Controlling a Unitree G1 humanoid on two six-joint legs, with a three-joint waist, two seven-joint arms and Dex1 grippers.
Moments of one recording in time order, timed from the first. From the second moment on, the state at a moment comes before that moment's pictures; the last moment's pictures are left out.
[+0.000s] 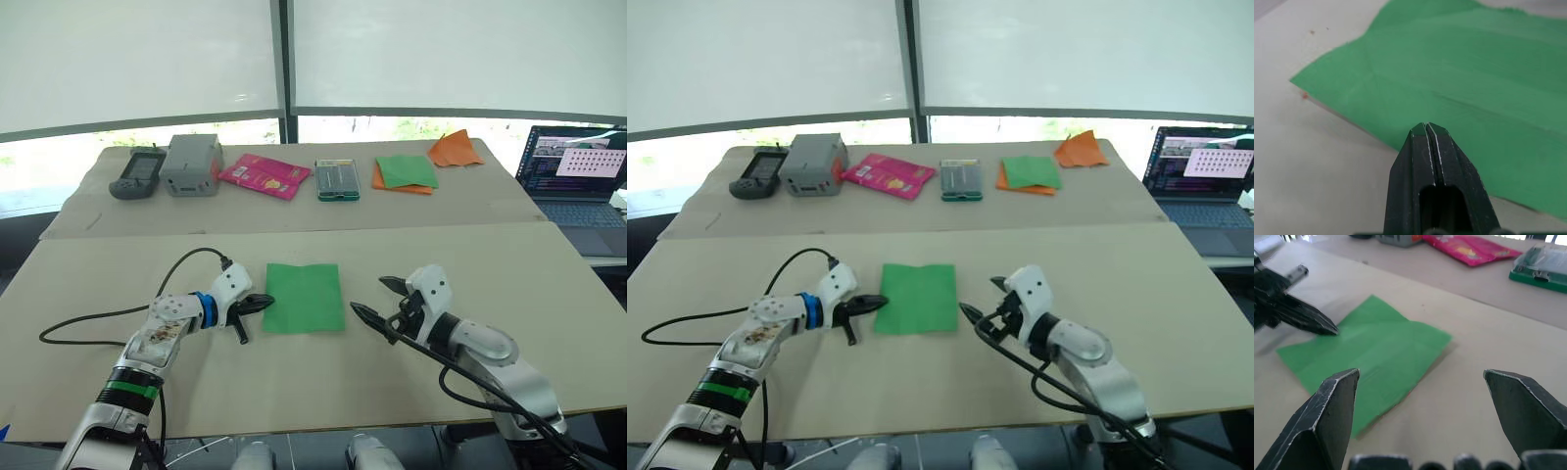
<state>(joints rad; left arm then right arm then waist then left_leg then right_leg) -0.40 0.56 -0.17 0.28 -0.13 0.13 -0.94 -0.11 -0.46 0.09 -0.36 0.30 0.50 0.54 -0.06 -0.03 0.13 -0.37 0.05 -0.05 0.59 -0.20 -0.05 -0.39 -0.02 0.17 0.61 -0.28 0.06</state>
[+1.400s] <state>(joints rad) -0.38 0.57 -0.18 0.25 -0.07 0.11 -0.95 -0.32 -0.35 0.30 -0.09 0.16 0.55 0.65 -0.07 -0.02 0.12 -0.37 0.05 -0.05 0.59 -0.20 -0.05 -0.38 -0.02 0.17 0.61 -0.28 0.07</state>
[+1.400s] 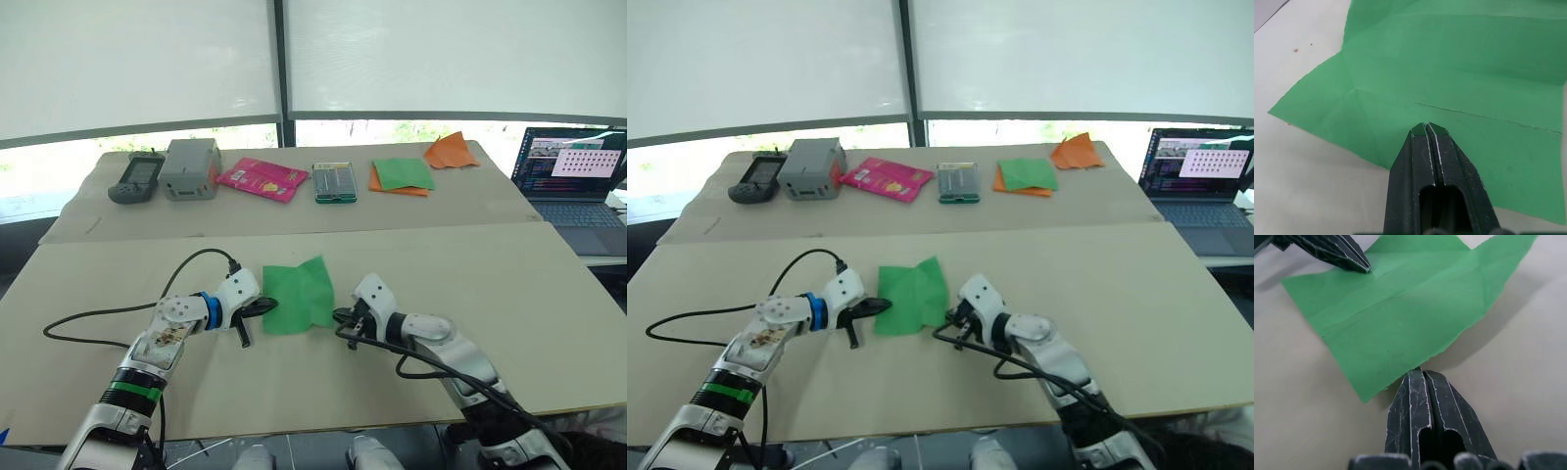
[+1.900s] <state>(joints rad) -0.37 0.57 -0.19 0.24 -0.07 0.11 -0.95 -0.42 -0.22 0.31 -0.03 0.17 0.53 0.65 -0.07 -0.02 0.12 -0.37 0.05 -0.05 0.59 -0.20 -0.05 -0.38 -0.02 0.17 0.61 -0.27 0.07</state>
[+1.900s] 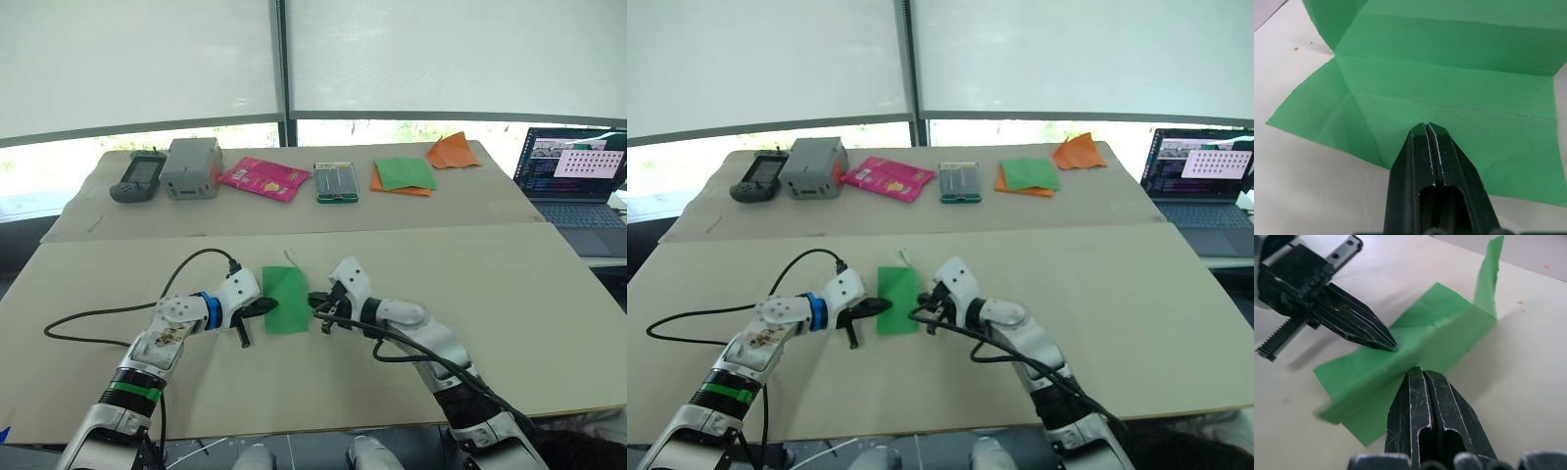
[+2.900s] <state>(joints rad) -0.38 0.70 0.05 0.05 -0.39 0.42 -1.08 -0.54 -0.10 0.39 0.22 0.07 0.53 0.64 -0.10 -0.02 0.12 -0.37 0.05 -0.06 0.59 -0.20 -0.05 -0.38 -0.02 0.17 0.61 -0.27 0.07</state>
